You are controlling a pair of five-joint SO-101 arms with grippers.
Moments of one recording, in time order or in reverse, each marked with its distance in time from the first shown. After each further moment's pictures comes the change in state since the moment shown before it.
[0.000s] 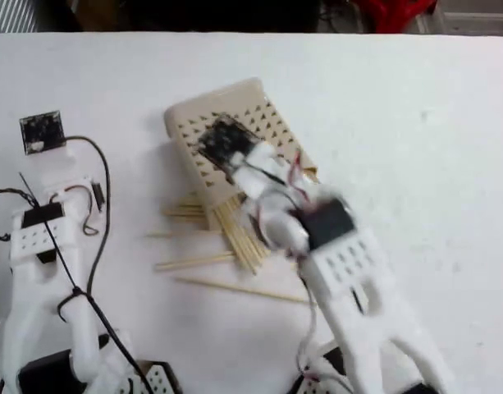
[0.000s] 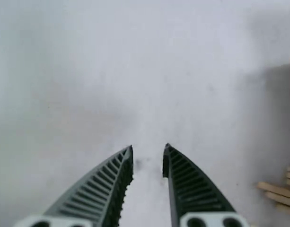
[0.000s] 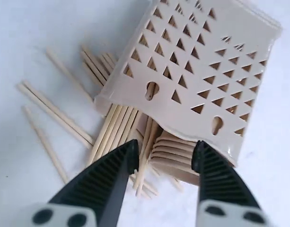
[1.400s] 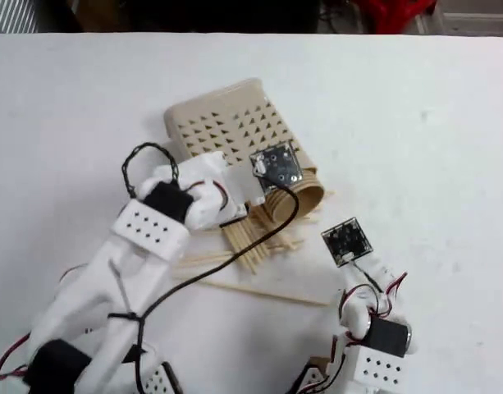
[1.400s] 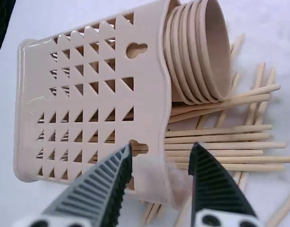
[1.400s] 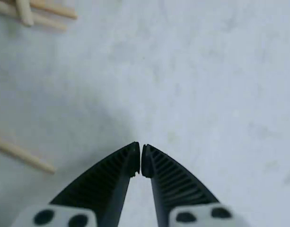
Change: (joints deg) left arm 46.9 2.8 -17.7 14.3 -41.1; right arm 44.0 -59.9 68.8 -2.6 16.7
